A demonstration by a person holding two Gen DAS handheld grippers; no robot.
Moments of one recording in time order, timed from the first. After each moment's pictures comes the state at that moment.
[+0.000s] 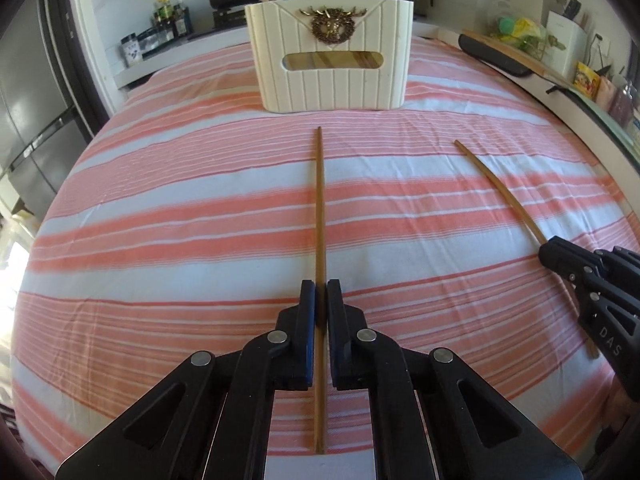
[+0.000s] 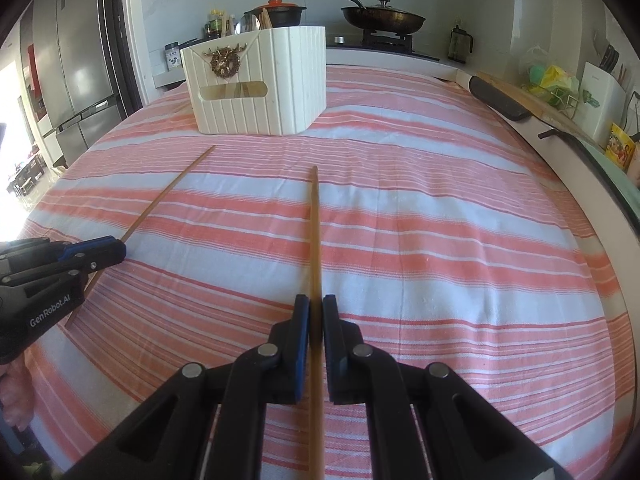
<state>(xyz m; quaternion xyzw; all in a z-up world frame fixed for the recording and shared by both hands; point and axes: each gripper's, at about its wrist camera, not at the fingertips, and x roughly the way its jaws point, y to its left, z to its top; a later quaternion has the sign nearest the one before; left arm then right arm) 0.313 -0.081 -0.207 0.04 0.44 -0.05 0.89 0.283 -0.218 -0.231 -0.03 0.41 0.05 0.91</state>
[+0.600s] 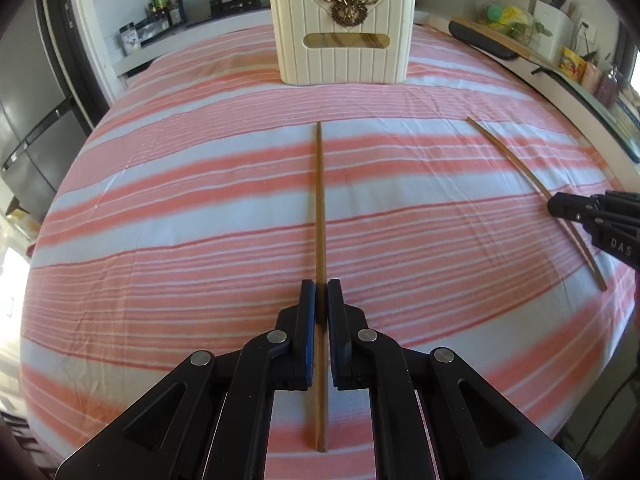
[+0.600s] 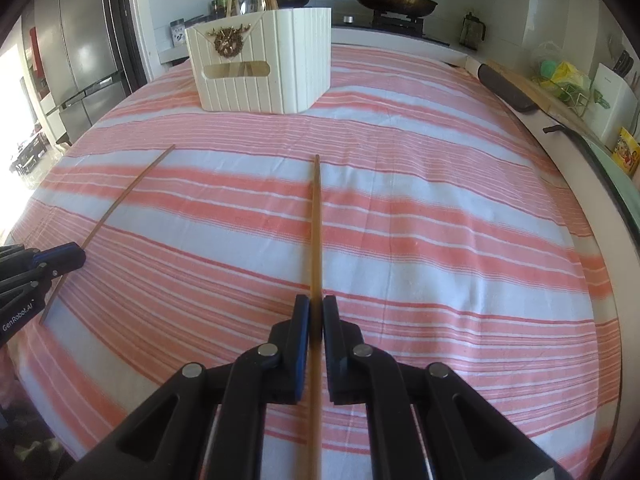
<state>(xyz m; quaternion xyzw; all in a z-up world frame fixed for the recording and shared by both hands) 0.280 -0.040 -0.204 0.05 0.47 -0.08 0.88 0.283 -0.232 -0.222 -0.05 0.47 0.07 0.88</state>
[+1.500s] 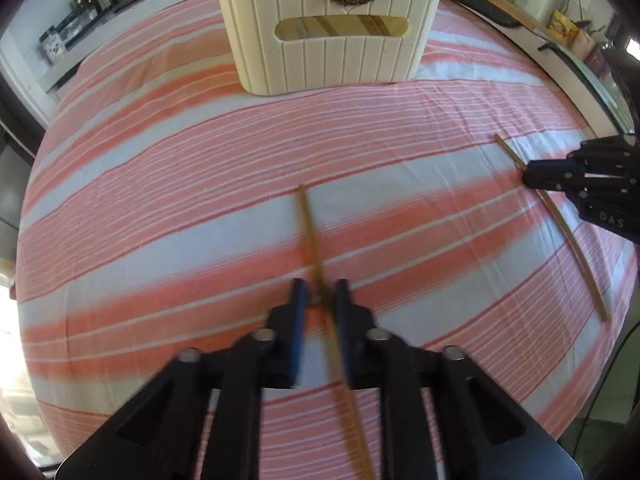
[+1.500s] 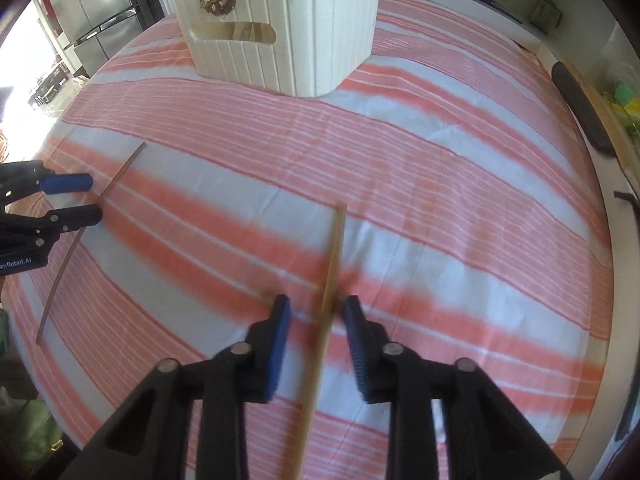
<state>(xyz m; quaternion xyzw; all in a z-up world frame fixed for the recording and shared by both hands) 0.408 -0.051 -0.203 0.09 0.56 -0.15 0.81 0.405 -0.225 -0.217 -0.11 0.57 0.12 0.81</state>
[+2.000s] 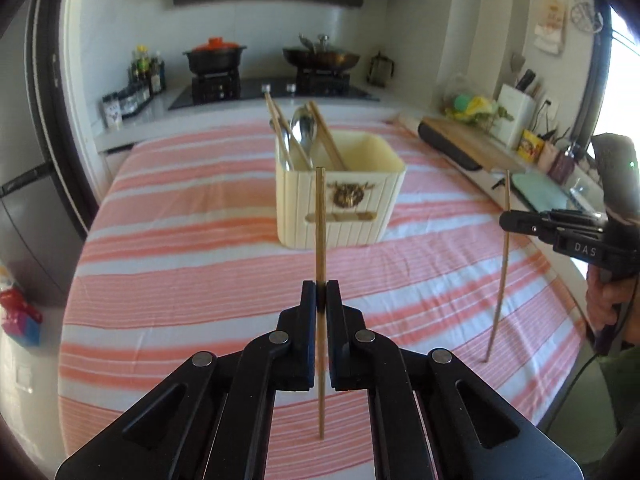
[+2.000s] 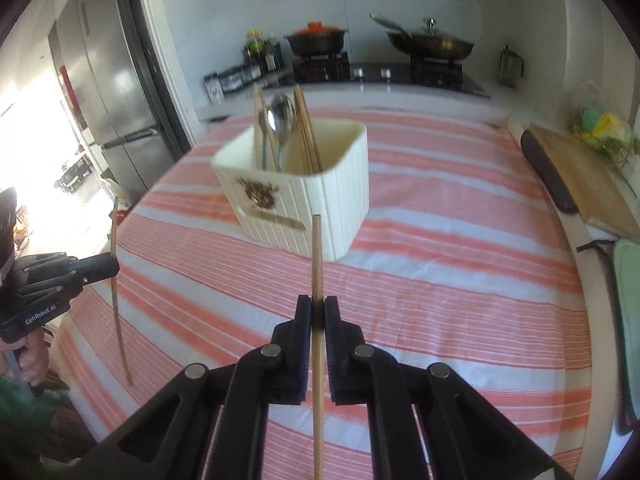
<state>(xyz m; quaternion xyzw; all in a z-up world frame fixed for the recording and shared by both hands) 0.331 -0.003 -0.067 0.00 0.35 -0.16 0.92 0.346 -0.234 -0.086 0.00 0.37 0.16 0.91</state>
